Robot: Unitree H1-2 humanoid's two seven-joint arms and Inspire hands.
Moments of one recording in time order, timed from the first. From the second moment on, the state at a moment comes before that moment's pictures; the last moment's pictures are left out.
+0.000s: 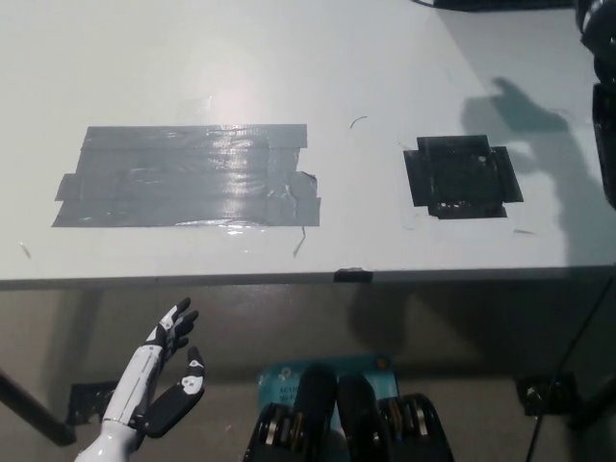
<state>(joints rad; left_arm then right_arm) 0.02 0.20 -0.06 -0.11 0.14 0.02 -0.10 -1.05 -0.28 0.00 0.32 -0.67 0.46 0.48</state>
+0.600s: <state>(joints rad) 0.03 0.20 -0.06 -0.11 0.13 0.03 -0.10 -0.91 -0.24 0.04 0.75 -0.58 0.39 0.27</state>
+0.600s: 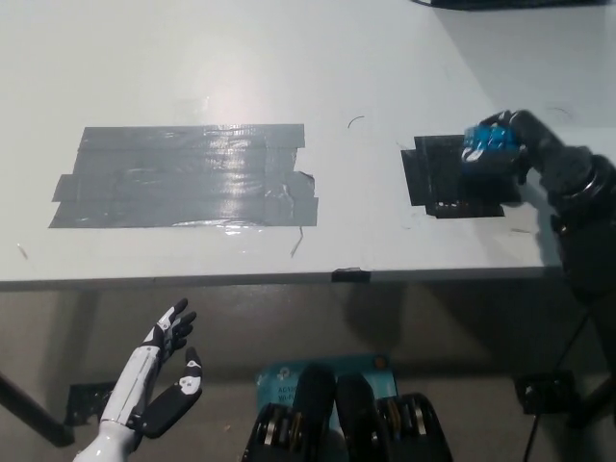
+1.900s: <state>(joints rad) -0.02 0.20 -0.06 -0.10 0.14 0.05 -0.10 -0.83 -0.40 0.00 -0.11 -0.43 0.42 0.36</state>
